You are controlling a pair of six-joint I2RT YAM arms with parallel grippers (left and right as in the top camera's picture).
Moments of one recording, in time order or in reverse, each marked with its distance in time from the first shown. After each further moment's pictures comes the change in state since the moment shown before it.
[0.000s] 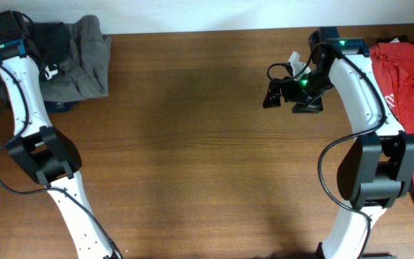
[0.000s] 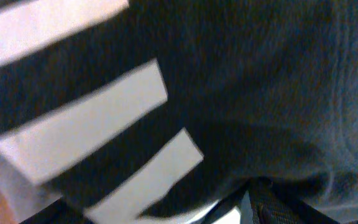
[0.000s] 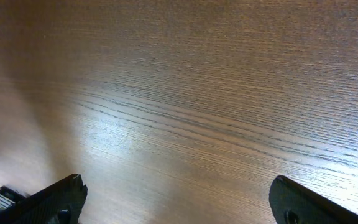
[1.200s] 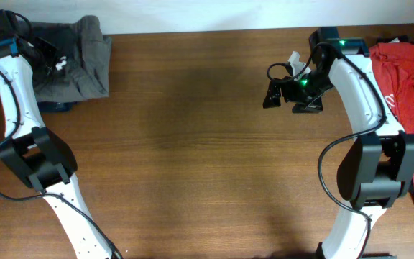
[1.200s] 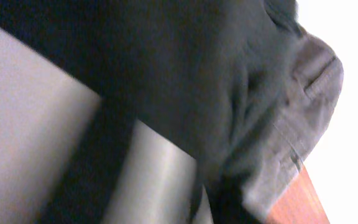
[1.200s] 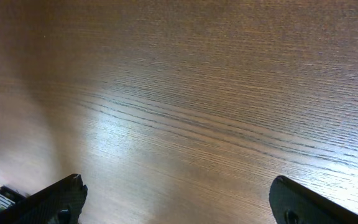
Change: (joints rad) left arm 0.014 -0.125 -0.152 -0.005 0.446 0.065; right arm 0.000 0.000 0.000 0.000 0.000 0.000
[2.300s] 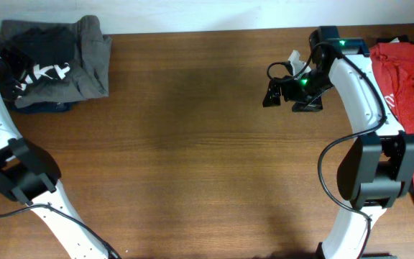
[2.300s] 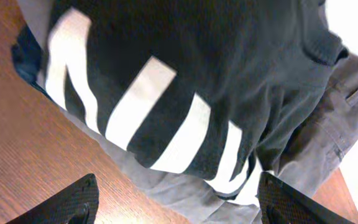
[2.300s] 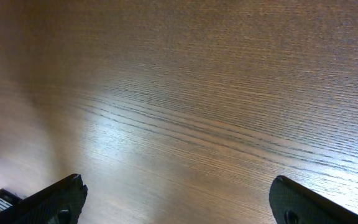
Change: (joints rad) left arm 0.130 -0.082 -0.017 -0.151 -0.018 0.151; right arm 0.000 0.000 0.000 0.016 0.000 0.000
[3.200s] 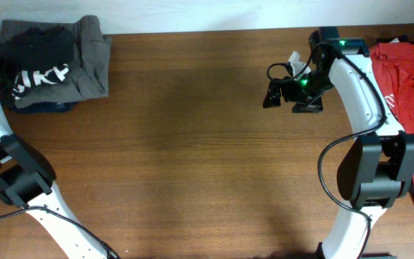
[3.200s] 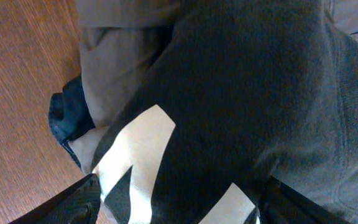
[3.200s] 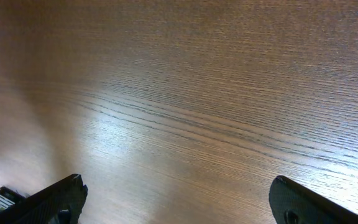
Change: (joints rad) left arm 0.048 -0.001 -0.196 0.308 -0.111 -0.221; right arm 0.000 0.000 0.000 -0.013 0.000 0.000
